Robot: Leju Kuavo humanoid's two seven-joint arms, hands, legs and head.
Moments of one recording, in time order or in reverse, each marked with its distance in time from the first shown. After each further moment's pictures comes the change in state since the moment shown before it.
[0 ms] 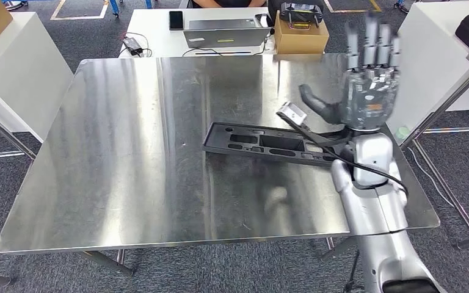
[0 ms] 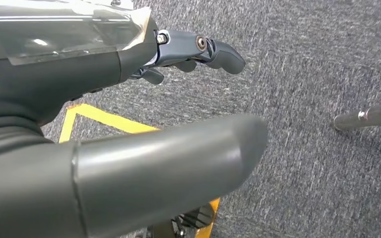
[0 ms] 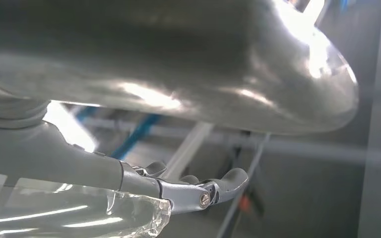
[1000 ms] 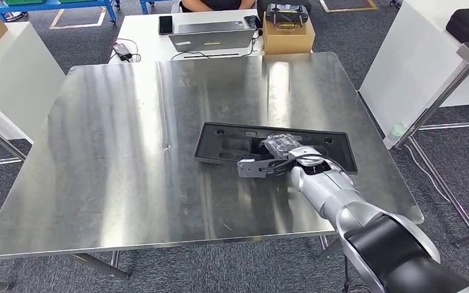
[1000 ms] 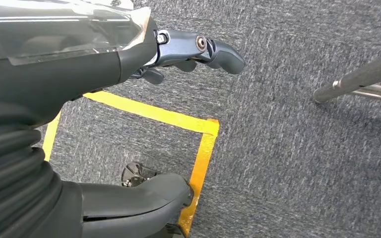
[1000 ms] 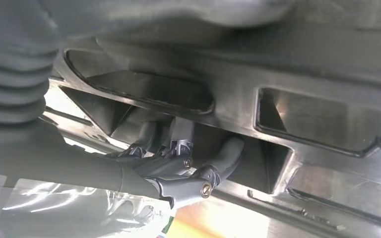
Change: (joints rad) left arm -0.069 0.008 -0.029 0.002 0.037 -0.041 0.060; right arm -0.377 0.092 0.481 1.145 -0.481 0.698 -0.153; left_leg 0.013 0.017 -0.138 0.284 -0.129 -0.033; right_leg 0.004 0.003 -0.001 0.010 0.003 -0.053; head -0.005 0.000
